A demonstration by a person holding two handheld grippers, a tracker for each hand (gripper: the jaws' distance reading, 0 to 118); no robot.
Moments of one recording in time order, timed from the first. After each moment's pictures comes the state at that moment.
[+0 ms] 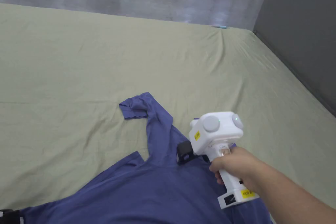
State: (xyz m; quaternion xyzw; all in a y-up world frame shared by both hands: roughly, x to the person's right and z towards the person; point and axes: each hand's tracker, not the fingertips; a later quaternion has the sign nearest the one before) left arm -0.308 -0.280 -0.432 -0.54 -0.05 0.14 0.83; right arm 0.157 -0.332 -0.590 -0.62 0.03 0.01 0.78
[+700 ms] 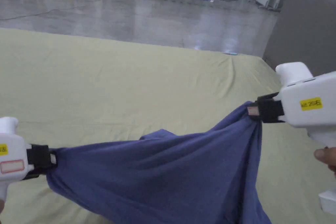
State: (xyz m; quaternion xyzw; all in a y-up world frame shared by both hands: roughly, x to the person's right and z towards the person) left arm -0.295 -0.135 -0.479 -0.42 -0.11 0.18 0.89; right arm 0.190 -0.010 -0.450 -0.35 0.07 0.05 0.93
